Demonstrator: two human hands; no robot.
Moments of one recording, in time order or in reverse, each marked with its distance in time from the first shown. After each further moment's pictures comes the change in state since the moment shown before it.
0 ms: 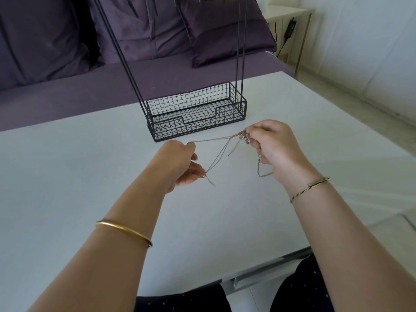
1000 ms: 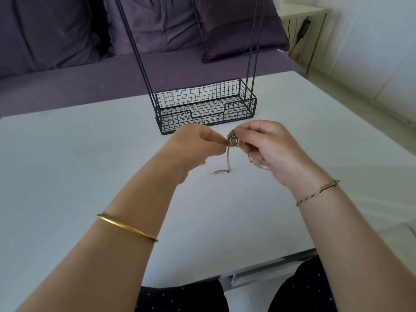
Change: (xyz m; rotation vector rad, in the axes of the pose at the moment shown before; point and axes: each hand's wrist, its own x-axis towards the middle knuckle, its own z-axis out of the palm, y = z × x) left_hand -0.016 0.011 0.003 0.145 -0.076 0.264; right_hand -0.011 -0.004 0.006 0.050 -0.369 -0.070
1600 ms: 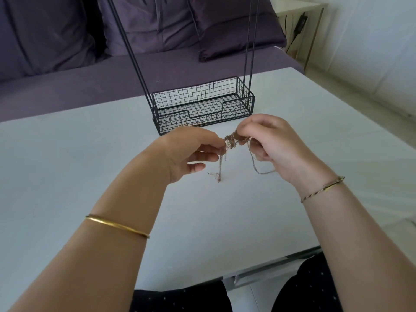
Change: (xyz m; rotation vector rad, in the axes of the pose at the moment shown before) left_hand 0.004 0.002 -0.007 -0.231 -0.123 -0.209; right_hand 0.000 -0.003 -0.006 -0.031 0.055 -0.017
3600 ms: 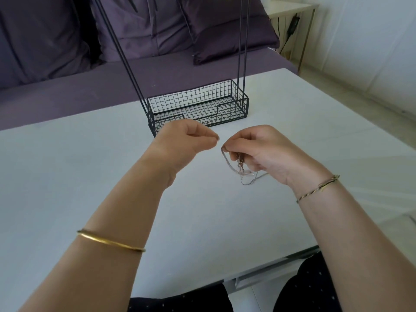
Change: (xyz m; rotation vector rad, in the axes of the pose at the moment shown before) left_hand -0.005 0.000 0.002 0.207 0.182 0.306; right_hand -0.004 0.000 0.000 -0.098 -0.155 0.076
